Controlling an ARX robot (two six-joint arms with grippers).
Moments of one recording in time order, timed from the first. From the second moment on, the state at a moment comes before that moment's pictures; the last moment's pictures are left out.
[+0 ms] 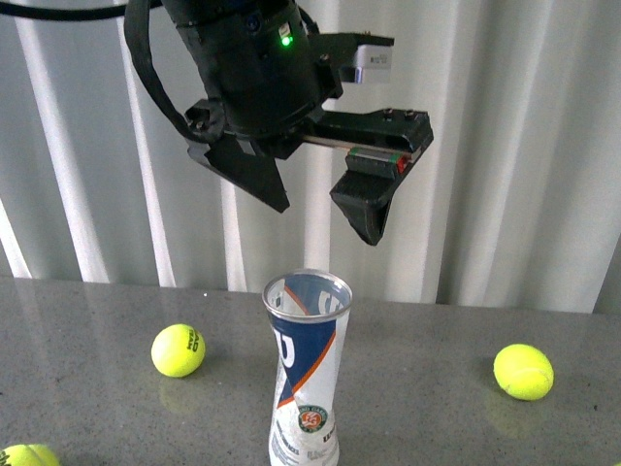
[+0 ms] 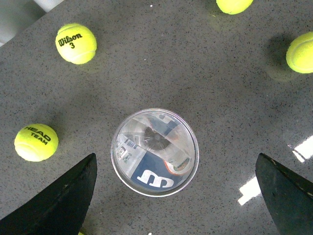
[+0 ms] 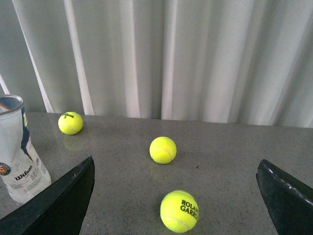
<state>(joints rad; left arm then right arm) -0.48 1.92 1.85 -0.87 0.08 0.22 0.00 0.00 0.00 0.00 0.00 -0.01</state>
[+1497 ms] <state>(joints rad) -0.02 0.79 0.09 0.69 0.00 0.00 0.00 0.00 0.00 0.00 0.00 -0.01</state>
